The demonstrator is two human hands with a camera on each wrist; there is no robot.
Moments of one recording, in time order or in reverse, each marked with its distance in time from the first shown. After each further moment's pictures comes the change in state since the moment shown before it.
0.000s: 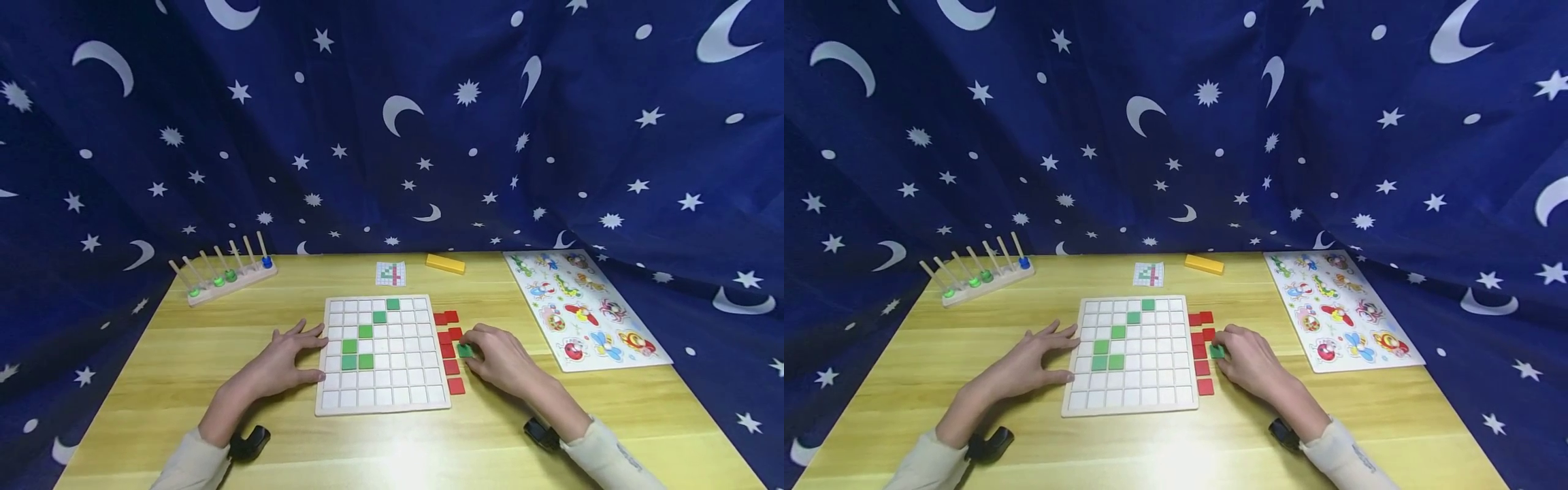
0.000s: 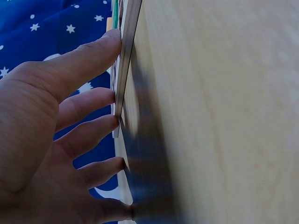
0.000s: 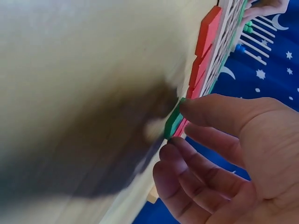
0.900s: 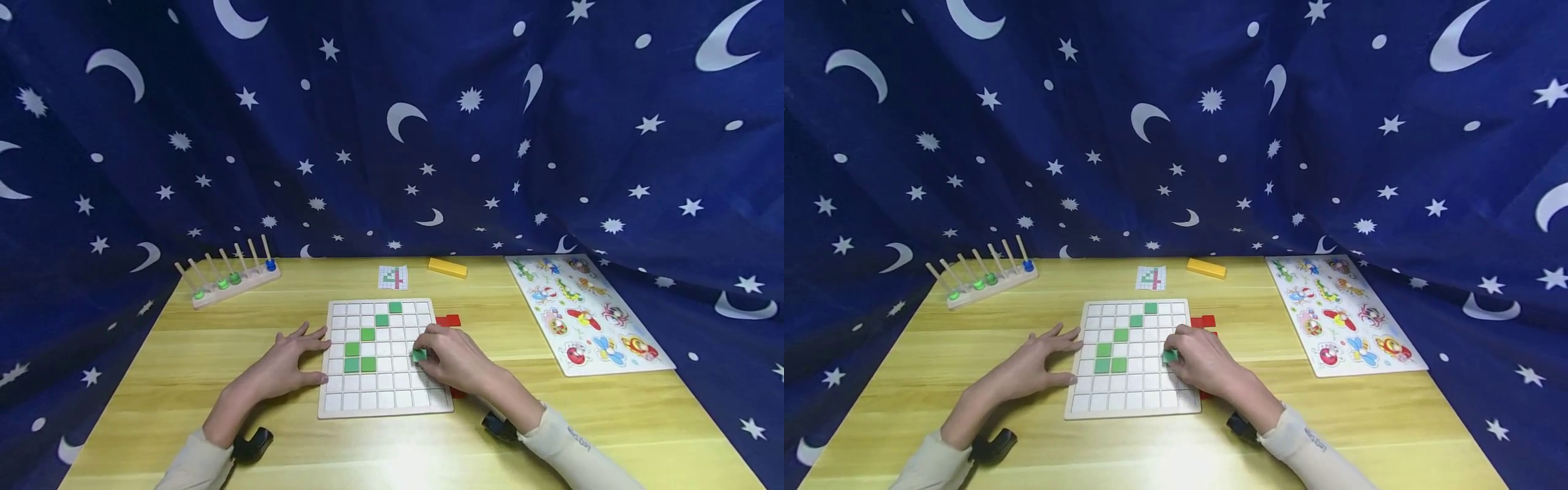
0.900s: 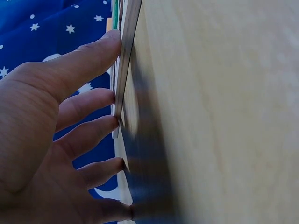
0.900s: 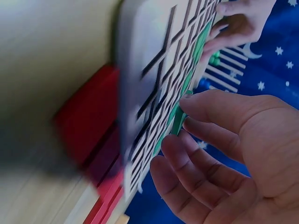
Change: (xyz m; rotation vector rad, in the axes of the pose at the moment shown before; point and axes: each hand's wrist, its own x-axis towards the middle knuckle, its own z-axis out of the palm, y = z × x) left_hand -0.001 -0.002 0.001 -0.006 0.009 0.002; right_hand 0.041 -0.060 0.015 0.094 -0.066 -0.183
